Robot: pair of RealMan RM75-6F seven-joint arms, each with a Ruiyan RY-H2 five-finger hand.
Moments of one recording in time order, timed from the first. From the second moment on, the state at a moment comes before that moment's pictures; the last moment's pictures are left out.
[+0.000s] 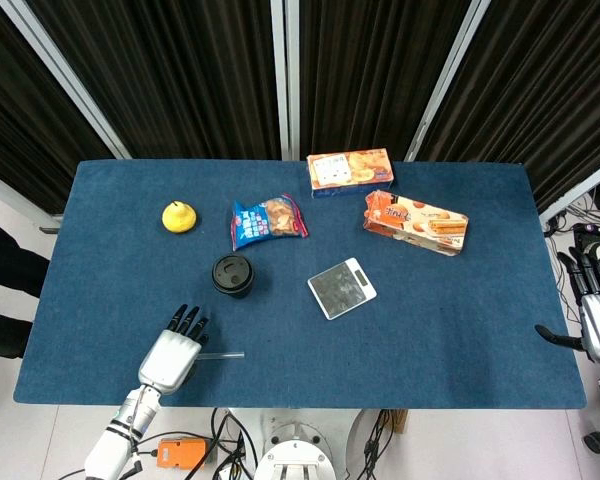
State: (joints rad) left arm -0.24 -1.52 0.03 -1.77 1.42 1.15 0.89; right arm 0.13 -1.00 0.11 -1.63 -1.44 1.41 0.08
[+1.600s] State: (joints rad) left arm -0.26 -1.47 -0.01 -1.83 1.40 1.31 0.54; right arm 0.14 -1.03 0.07 -1.60 -1.42 1.32 0.07
